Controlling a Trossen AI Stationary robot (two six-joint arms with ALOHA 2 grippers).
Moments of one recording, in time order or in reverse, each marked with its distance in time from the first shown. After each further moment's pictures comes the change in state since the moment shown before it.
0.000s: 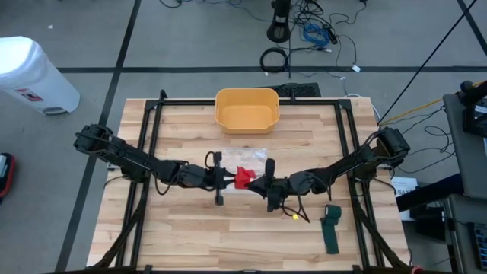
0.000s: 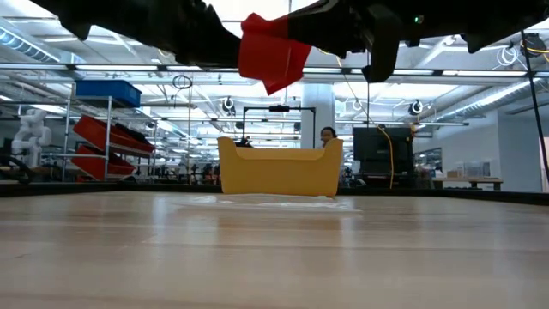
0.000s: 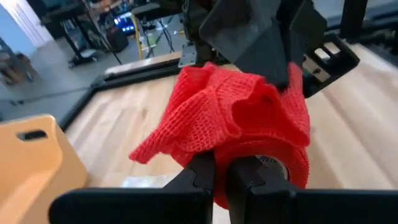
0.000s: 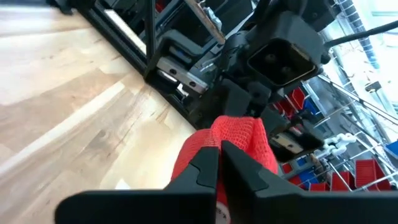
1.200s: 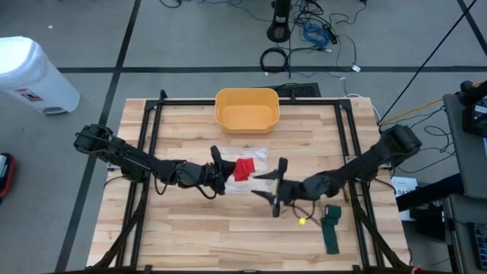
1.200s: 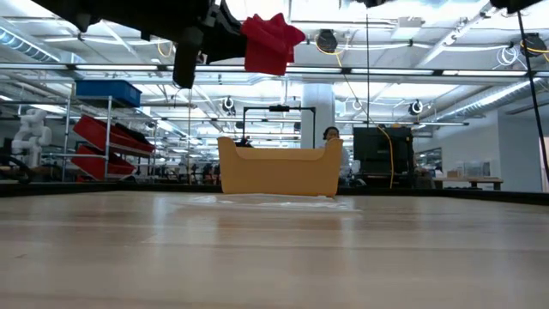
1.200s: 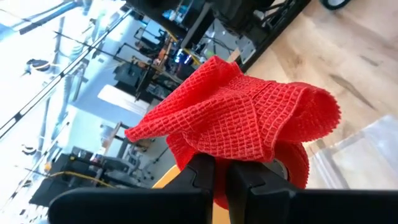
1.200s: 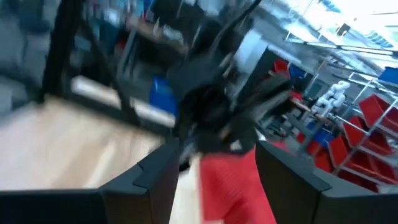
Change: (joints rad) left arm -0.003 0.000 0.002 0.123 -0.200 0.755; right arm 0.100 -0.158 -0.002 -0.026 0.197 0.364
